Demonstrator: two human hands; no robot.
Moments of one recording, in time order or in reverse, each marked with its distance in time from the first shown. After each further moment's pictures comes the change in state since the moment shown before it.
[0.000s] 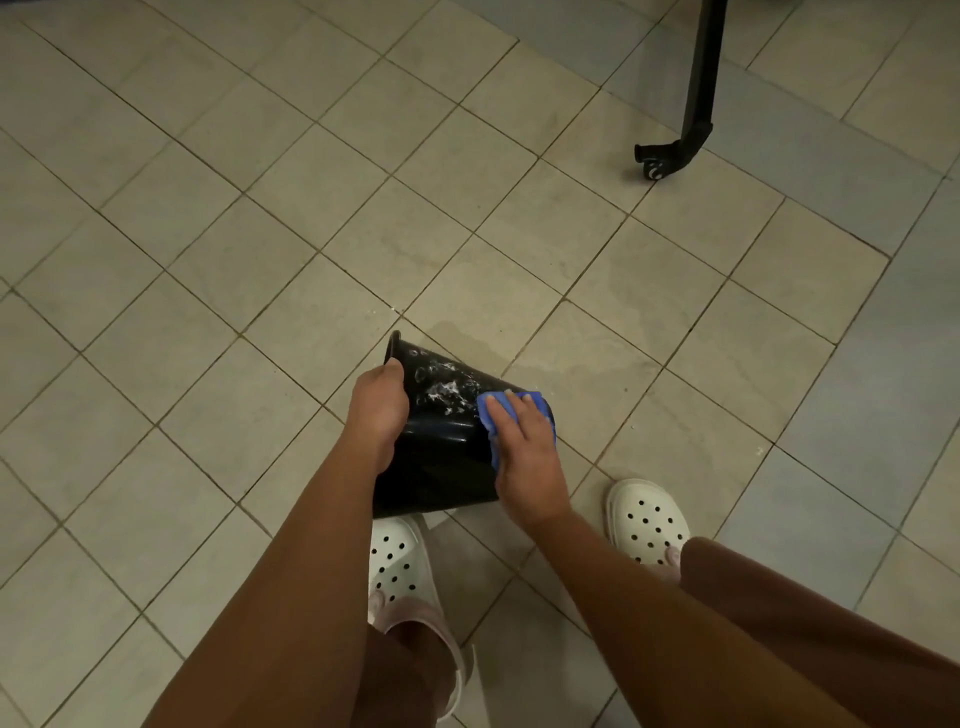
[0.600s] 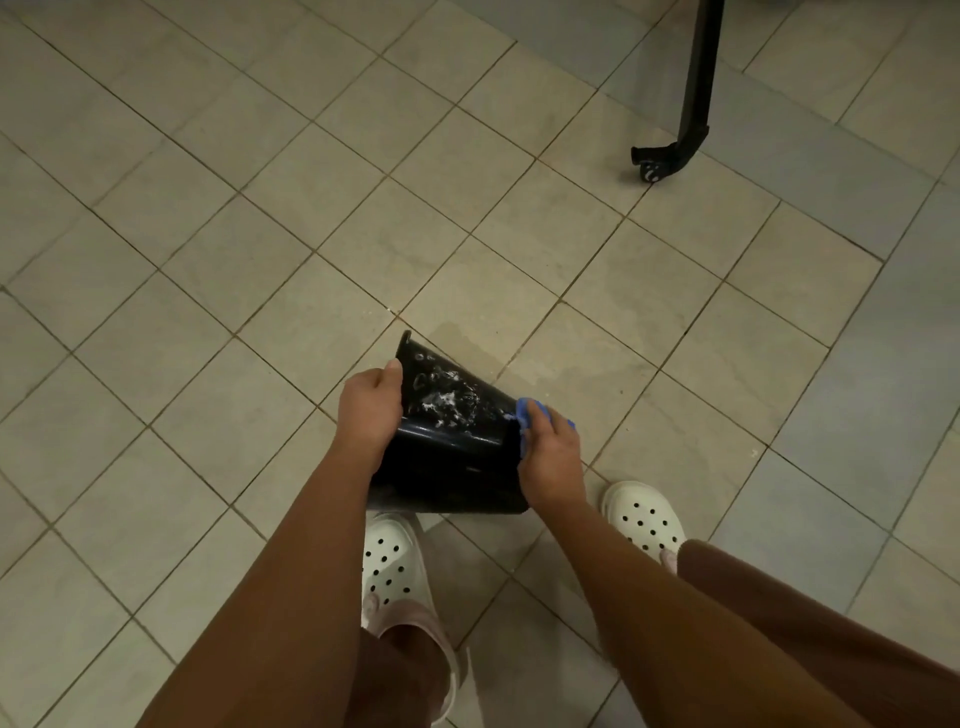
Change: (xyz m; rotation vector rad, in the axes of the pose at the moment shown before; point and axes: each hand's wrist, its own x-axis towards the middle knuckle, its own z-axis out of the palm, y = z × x) left_hand 0.000 -0.009 -0.007 0.145 0.022 0.195; right_hand 0.010 0.023 -0.009 -0.014 0.013 0.258
